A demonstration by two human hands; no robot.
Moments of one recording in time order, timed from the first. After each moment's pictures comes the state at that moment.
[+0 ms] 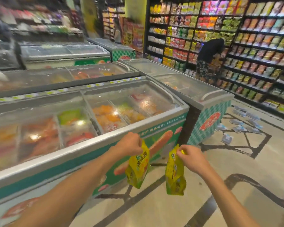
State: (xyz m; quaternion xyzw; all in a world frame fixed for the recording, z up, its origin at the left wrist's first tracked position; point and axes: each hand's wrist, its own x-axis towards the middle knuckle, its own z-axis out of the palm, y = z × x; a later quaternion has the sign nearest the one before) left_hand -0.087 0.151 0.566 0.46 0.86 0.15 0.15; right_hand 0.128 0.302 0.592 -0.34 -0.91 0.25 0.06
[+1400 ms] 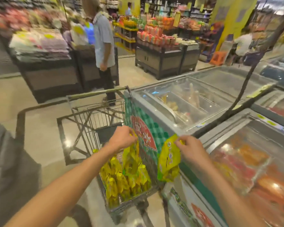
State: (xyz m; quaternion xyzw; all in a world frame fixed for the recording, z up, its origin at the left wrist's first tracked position) left_hand -0.115 -0.721 0.559 -0.43 0.85 0.30 -0.08; right_hand -0.289 -0.524 0.568 0.37 -0.87 0.29 -0.13
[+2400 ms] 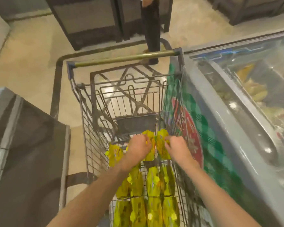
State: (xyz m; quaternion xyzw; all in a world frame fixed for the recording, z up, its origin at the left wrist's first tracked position) left_hand -0.256 -1.002 0.290 -0.58 0.75 0.31 0.03; right_hand -0.403 -0.948 0.282 0.54 -0.78 0.08 -0.29
